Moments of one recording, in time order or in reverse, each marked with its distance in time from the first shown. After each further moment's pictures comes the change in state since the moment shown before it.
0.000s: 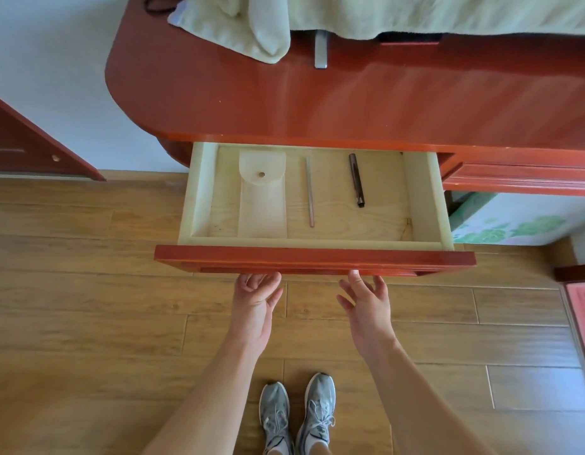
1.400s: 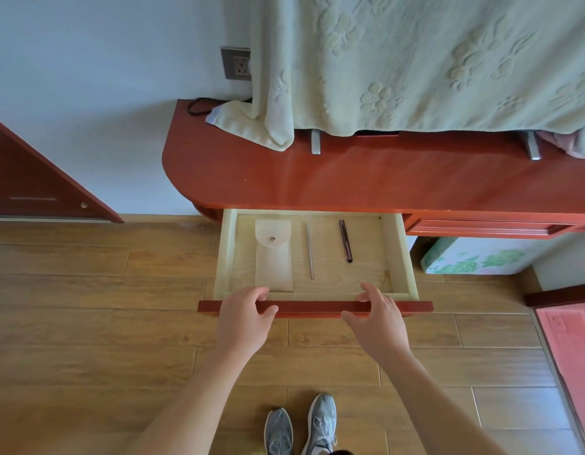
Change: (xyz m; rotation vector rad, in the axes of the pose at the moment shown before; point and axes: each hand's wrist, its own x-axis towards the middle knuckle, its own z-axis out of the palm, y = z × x) left_hand -0.077 0.115 0.033 1.559 0.046 0.596; right_hand -0.086 -0.098 0.006 -1.287 0.032 -0.460
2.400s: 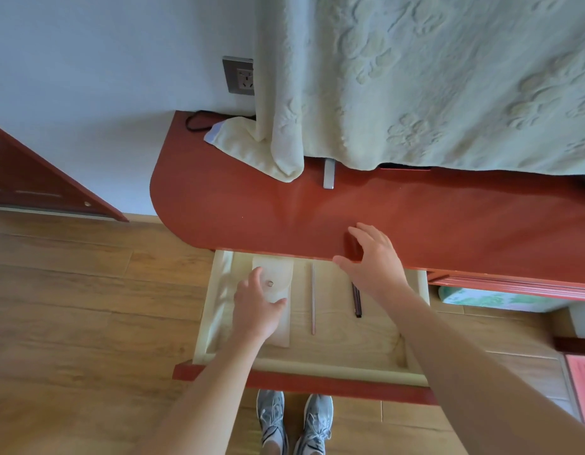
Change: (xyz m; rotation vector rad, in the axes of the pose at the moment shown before) left_hand 0.143 0.021 0.047 -0.147 -0.092 -0.394; right_hand 0.196 -0.100 -0.045 -0.129 -0.028 -0.342
